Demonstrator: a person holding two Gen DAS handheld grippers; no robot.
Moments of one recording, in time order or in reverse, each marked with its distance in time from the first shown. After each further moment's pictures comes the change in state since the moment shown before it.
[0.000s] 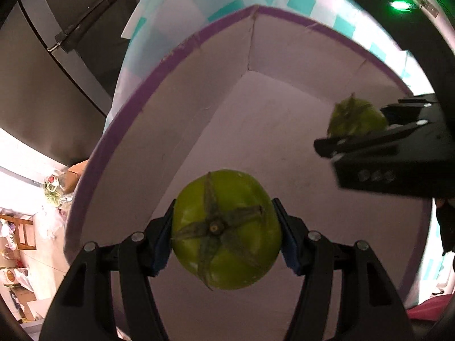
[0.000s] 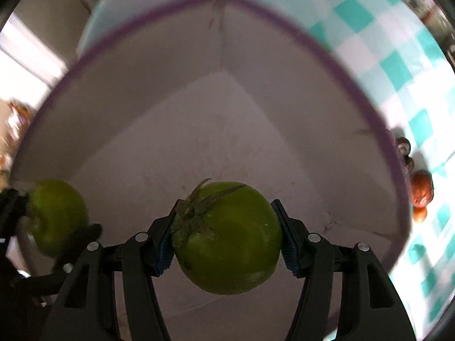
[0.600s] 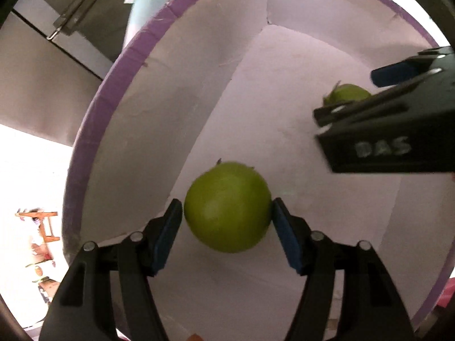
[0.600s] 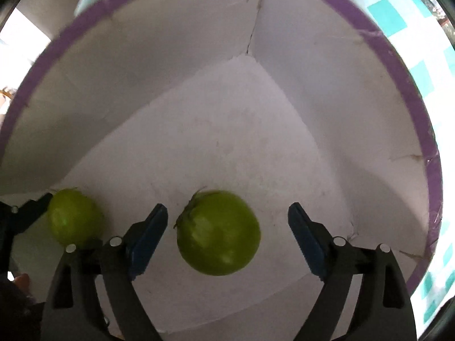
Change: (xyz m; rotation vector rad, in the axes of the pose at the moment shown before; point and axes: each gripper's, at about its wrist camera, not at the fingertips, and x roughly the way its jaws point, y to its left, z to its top) left arm 0.010 0.015 -0.024 0.047 0.174 0.137; right arm 0.015 0.026 0.014 0.016 0.027 0.032
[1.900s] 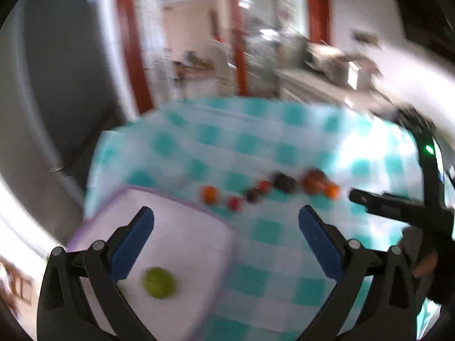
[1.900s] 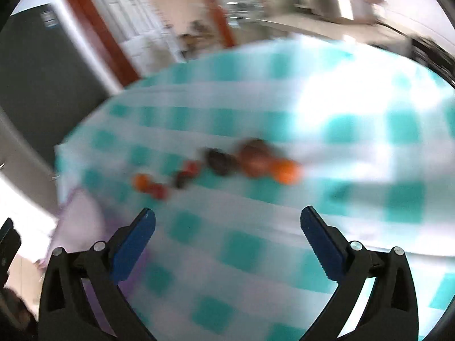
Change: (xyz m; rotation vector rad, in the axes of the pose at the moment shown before) left arm -0.194 -0.235 0.027 0.054 -0.717 -0.089; right arm -0.106 -0.356 -0.243 0.669 -0.644 0.086
